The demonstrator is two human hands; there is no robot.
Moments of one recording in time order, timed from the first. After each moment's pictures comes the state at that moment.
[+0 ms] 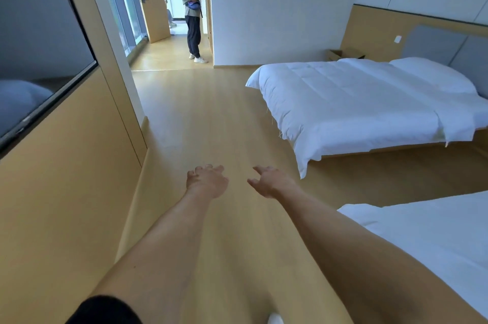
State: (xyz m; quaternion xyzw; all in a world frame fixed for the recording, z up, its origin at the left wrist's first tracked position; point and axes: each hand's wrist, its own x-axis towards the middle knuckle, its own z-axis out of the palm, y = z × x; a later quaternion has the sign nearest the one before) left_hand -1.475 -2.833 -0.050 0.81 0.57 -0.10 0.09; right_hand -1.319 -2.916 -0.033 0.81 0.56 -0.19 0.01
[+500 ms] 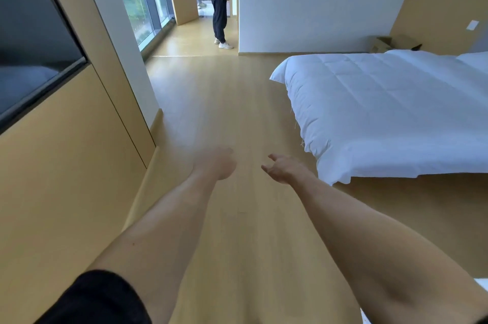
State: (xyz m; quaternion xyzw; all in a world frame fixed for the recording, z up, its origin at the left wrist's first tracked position) left_hand -1.308 -2.592 -0.039 0.79 0.59 -0.10 0.12; right_hand -1.127 -2.658 -0.044 0.79 0.56 -0.23 0.02
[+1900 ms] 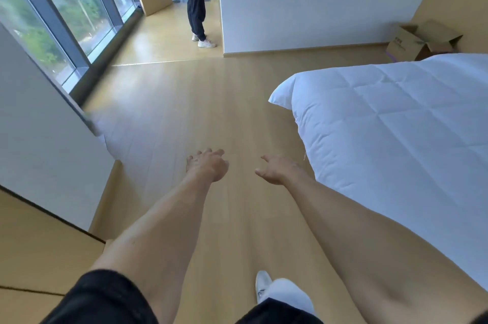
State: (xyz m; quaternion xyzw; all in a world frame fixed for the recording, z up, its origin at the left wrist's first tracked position) left_hand -1.055 -1.781 -0.094 0.78 0.59 -0.13 0.14; right_hand -0.874 -1.854 -0.101 0.79 0.56 -0.26 0.05
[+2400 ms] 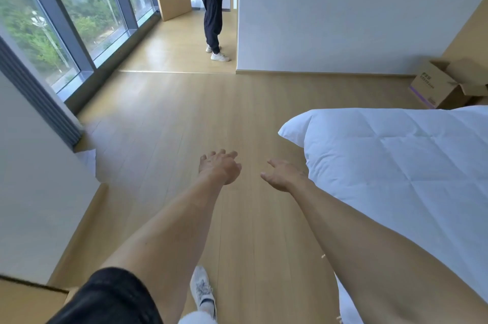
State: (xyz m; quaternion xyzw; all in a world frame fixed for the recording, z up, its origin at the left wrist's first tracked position) left_hand -0.934 -1.525 -0.086 0.79 0.59 -0.10 0.14; right_hand -0.760 -1.585 -0.093 0.78 0.58 -0.24 0.04
